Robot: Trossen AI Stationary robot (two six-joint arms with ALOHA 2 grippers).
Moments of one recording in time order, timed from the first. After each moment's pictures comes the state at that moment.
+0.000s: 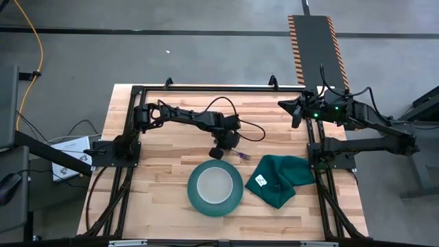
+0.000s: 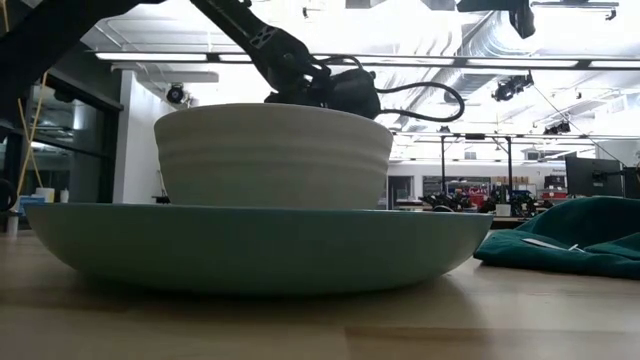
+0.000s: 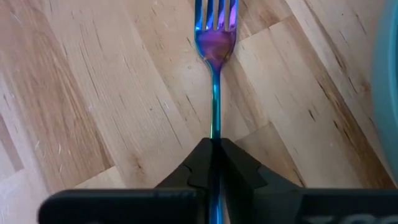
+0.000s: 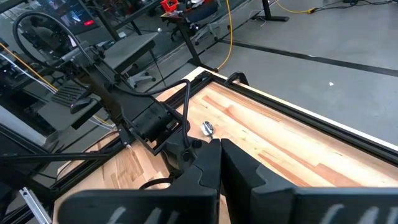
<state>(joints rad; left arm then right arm) 0.29 2.18 1.51 -0.54 0.28 0.62 -0.21 0.71 0.97 -0.54 0.19 0.49</state>
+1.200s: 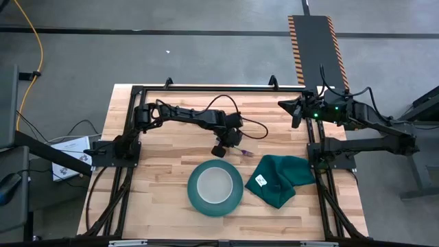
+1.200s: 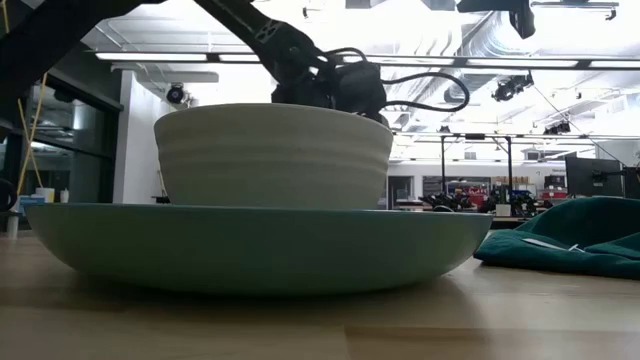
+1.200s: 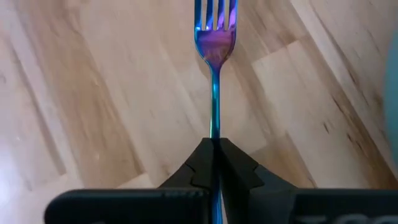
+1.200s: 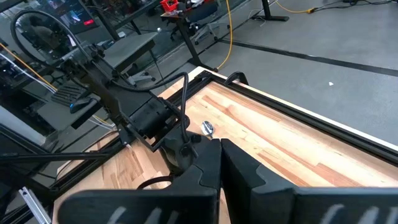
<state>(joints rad) 0.30 2.18 1.58 -0.56 0.25 0.62 -0.21 0.71 0.97 -0.54 0.19 0.49</state>
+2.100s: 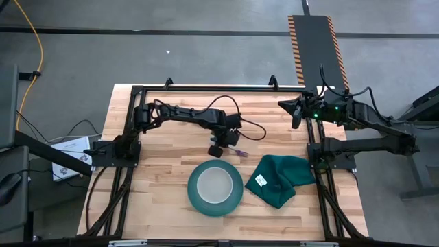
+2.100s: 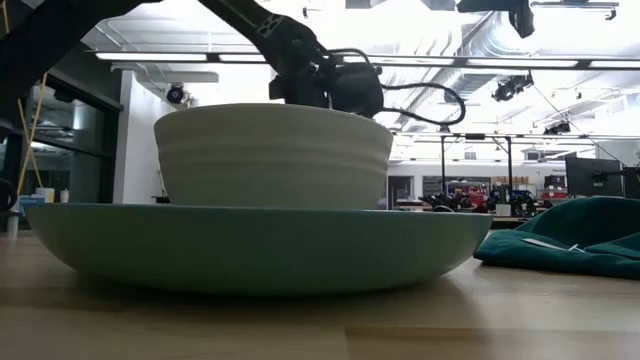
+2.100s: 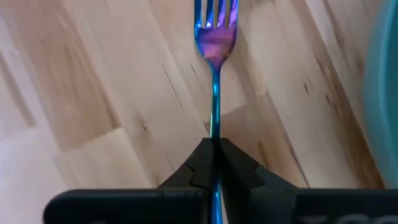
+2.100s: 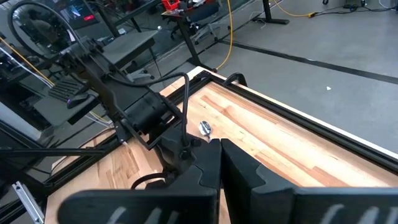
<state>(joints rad) 0.30 2.18 1.62 -0.73 0.22 0.59 -0.21 0.71 0.97 -0.54 0.19 0.45</state>
